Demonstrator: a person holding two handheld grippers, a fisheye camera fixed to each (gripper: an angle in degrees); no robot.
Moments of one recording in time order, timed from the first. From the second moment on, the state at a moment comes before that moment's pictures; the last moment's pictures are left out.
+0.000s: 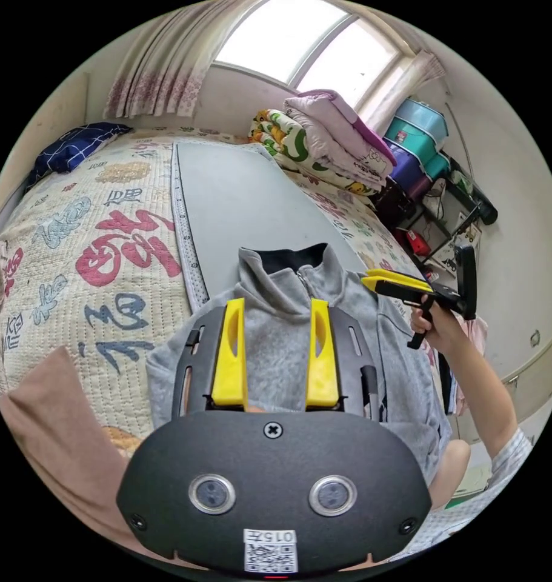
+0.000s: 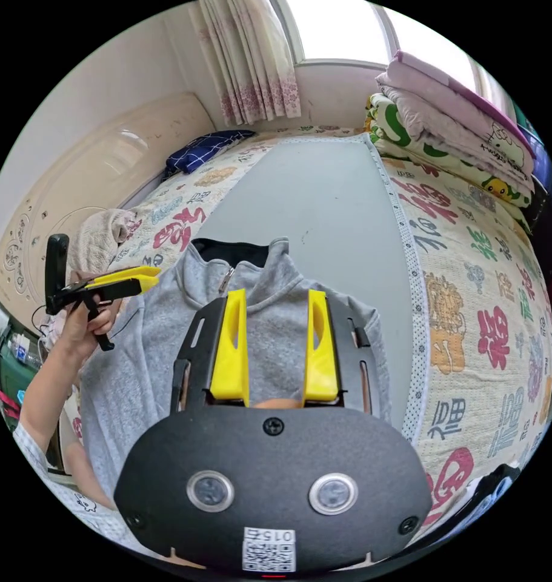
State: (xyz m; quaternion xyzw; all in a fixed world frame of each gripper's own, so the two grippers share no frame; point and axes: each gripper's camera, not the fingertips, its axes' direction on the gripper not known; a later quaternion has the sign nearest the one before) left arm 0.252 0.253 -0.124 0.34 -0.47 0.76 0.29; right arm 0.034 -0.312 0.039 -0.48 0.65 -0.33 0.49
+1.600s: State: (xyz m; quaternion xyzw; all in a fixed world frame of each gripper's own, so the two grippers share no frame) left arm -0.312 0.252 -0.277 0.16 -0.52 0.80 0.25; right arm -0.655 -0.174 -0.296 -0.61 0.55 -0.24 0.51
